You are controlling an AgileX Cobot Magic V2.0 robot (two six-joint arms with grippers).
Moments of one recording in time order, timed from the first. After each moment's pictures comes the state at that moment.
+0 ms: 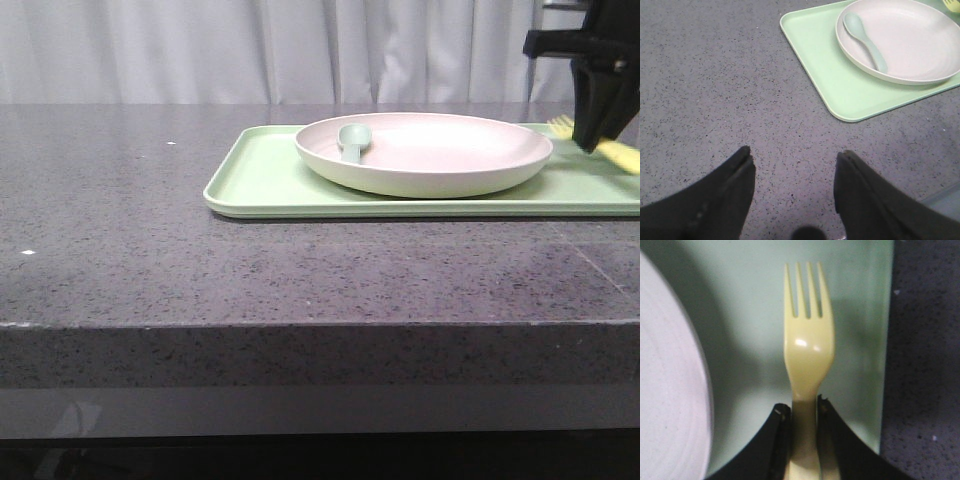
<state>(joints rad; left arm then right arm) -0.44 0.79 -0.88 0.00 0.73 -0.02 0.01 2.00 -1.85 0.10 1.24 0.05</state>
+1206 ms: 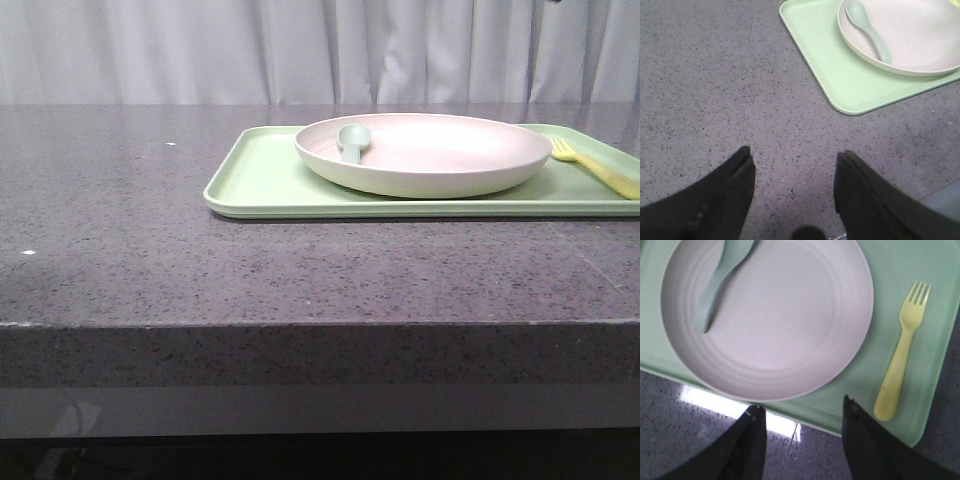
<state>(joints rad) -0.44 0.85 -0.88 0.00 0.73 -0.02 0.23 1.45 -1.55 0.09 1.17 -0.01</state>
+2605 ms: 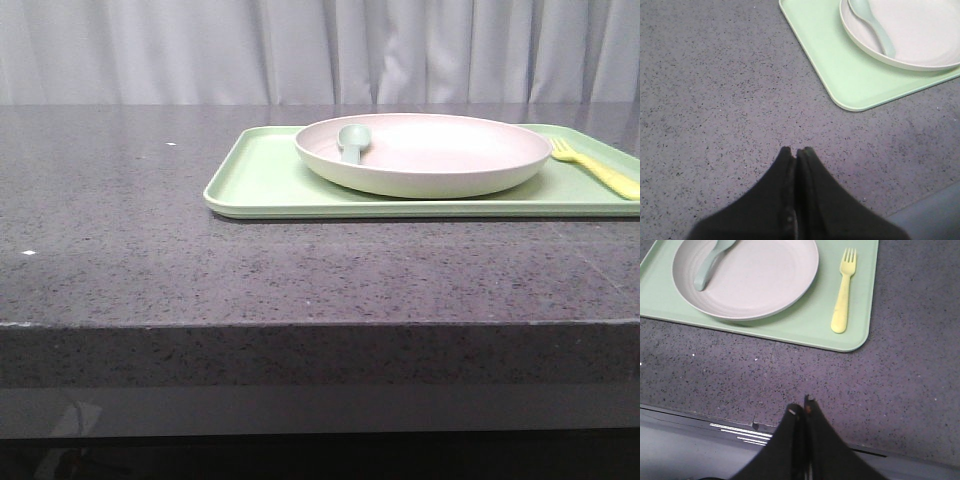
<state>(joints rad) -0.44 0.87 -0.88 0.00 0.73 -0.02 0.23 0.71 -0.99 -0.01 1.05 0.12</state>
